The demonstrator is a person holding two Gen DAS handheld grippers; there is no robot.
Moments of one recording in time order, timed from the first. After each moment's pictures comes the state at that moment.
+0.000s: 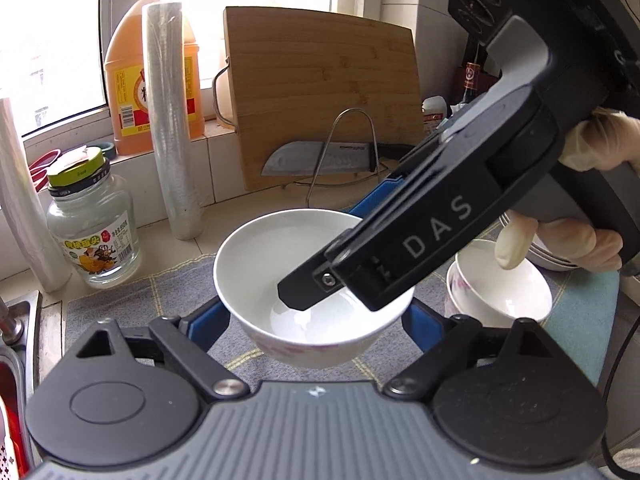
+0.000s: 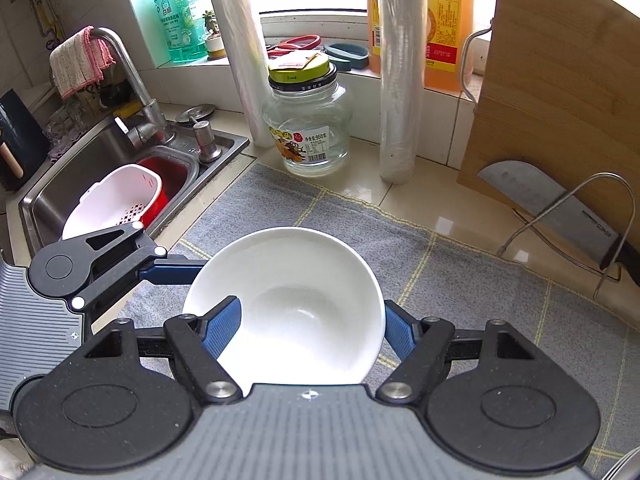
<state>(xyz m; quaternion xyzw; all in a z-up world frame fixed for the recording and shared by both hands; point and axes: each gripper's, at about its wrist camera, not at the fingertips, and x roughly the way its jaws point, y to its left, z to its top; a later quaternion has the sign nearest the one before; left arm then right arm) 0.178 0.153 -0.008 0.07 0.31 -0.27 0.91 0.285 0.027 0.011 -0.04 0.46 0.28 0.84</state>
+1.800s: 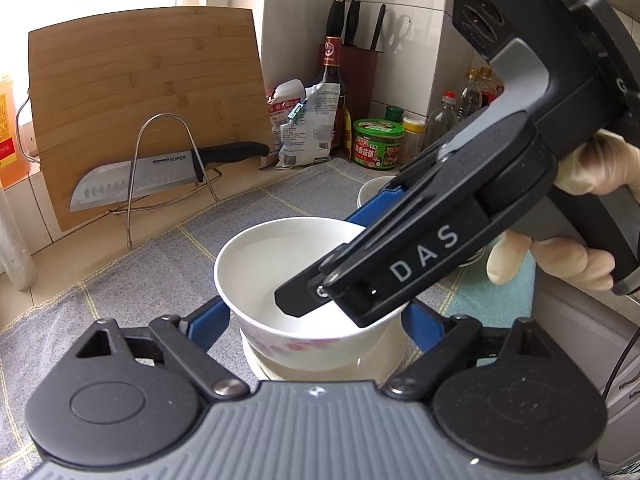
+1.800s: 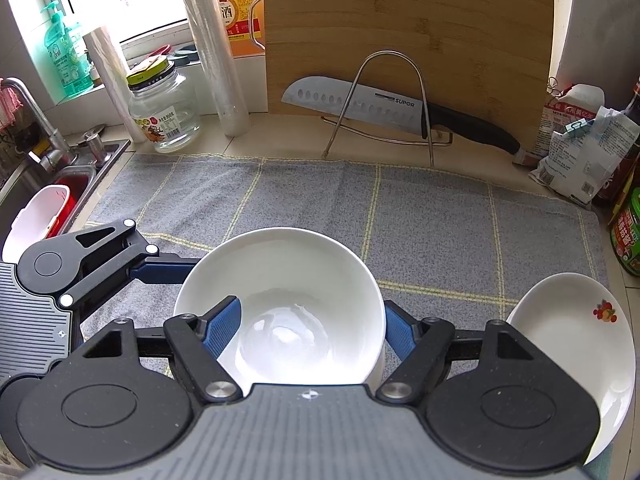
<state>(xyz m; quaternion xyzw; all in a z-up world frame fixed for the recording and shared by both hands) 0.152 0.020 -0.014 0.10 0.31 -0.41 0.85 0.213 -0.117 -0.001 0.02 0.48 0.13 0.87</state>
